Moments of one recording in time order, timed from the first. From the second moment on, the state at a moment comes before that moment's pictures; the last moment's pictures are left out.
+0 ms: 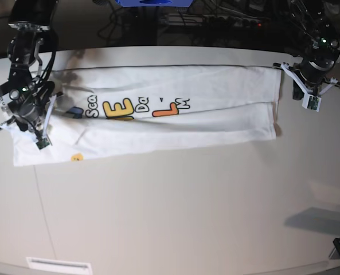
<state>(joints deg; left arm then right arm) 22.6 -11.3 -40.3 111.0 -10.5 -40.6 48.9 -6.3 10.7 12.4 106.5 -9.7 33.0 -66.4</state>
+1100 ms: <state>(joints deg) 22.7 -12.1 -40.3 111.0 -10.4 -40.6 48.9 -6.3 11.9 12.5 106.5 -9.6 17.7 -66.5</state>
